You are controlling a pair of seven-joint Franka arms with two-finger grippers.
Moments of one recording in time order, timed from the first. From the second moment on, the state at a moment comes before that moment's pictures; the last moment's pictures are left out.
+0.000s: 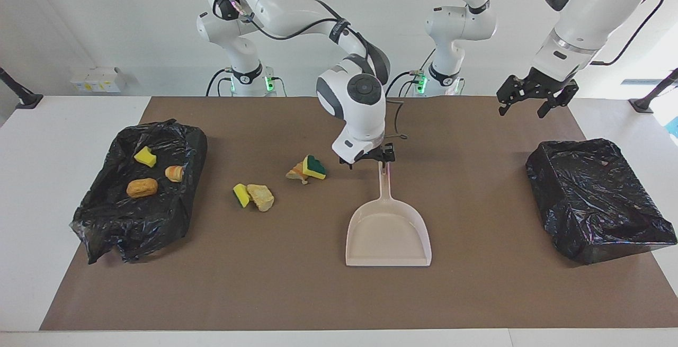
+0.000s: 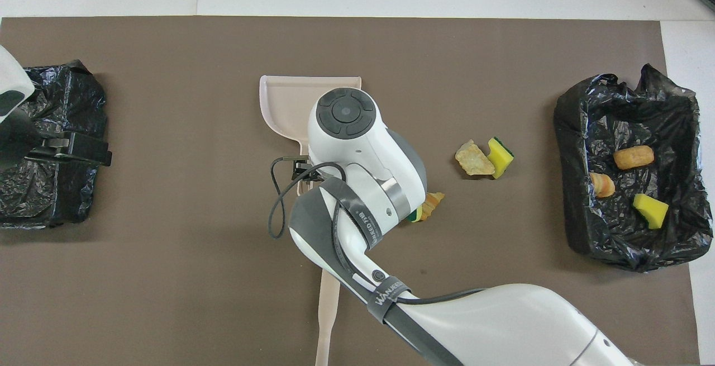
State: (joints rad) left arm -0.16 -0.04 0.07 -1.64 -0.04 1.60 0.03; right arm 0.47 0.52 0.17 -1.42 0.05 1.87 0.61
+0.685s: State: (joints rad) left arm -0.28 0.06 0.04 -1.71 -0.05 1.81 0.04; right arm 0.54 0.10 0.18 -1.81 0.26 1.71 0.67
